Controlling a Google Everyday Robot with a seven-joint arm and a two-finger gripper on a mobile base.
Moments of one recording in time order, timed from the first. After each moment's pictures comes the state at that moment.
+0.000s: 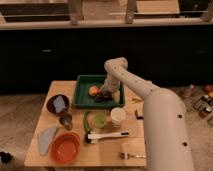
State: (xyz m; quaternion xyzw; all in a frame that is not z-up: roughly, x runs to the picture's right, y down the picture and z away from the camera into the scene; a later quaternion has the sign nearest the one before) arm 0.035 0.062 0.943 -0.31 -0.22 -0.36 0.86
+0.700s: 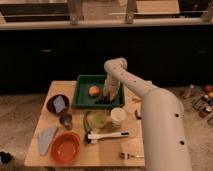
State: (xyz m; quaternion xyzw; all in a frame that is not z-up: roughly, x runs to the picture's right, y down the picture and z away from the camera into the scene) arm 0.040 0.061 0.945 -0.31 -0.21 -0.35 0.86
